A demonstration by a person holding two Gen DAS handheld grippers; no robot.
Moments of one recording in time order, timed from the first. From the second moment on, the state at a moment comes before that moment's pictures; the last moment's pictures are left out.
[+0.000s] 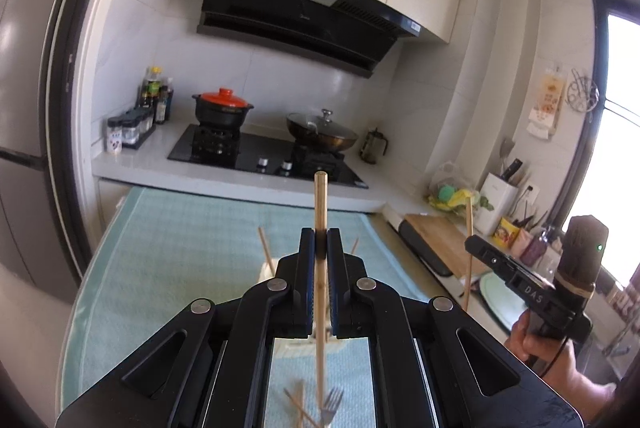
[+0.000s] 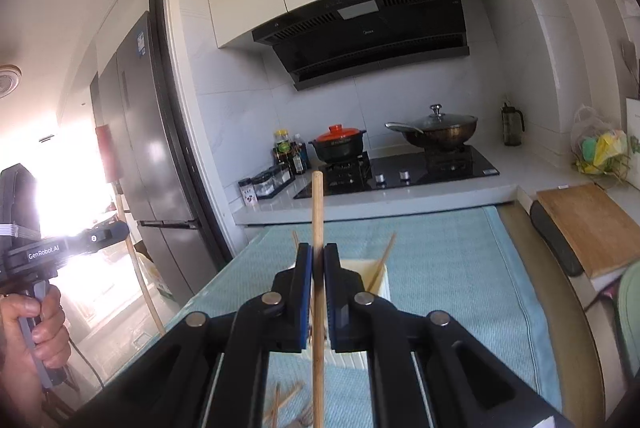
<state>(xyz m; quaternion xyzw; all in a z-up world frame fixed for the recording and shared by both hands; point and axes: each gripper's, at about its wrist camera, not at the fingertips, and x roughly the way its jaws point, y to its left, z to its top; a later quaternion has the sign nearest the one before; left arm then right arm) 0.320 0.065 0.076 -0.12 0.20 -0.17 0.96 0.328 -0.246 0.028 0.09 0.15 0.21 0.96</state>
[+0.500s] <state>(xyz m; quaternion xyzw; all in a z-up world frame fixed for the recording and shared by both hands) 0.468 0.011 0.058 -0.09 0.20 -0.14 0.97 0.500 -0.181 0.032 0.06 0.10 0.21 0.97</state>
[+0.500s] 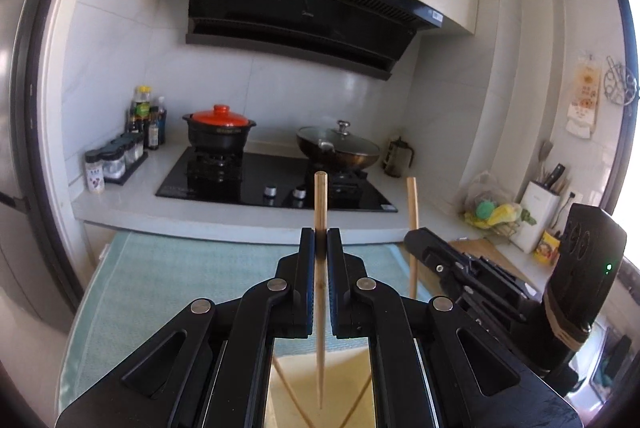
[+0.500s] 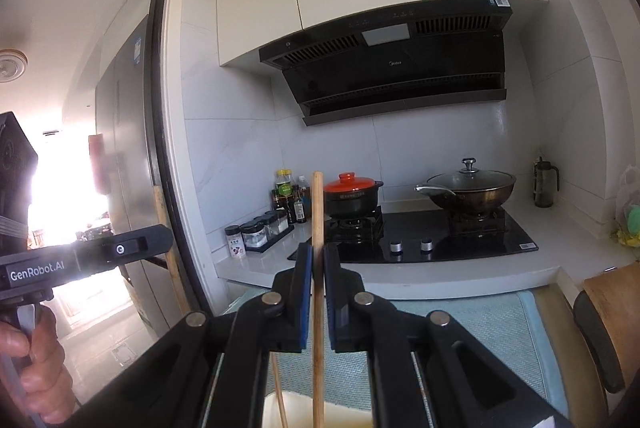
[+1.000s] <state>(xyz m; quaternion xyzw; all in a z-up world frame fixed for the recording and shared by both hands) 0.478 0.004 -0.038 -0.08 0.32 -0.11 0.94 0.509 -0.177 -0.060 0.04 0.27 0.20 0.94</state>
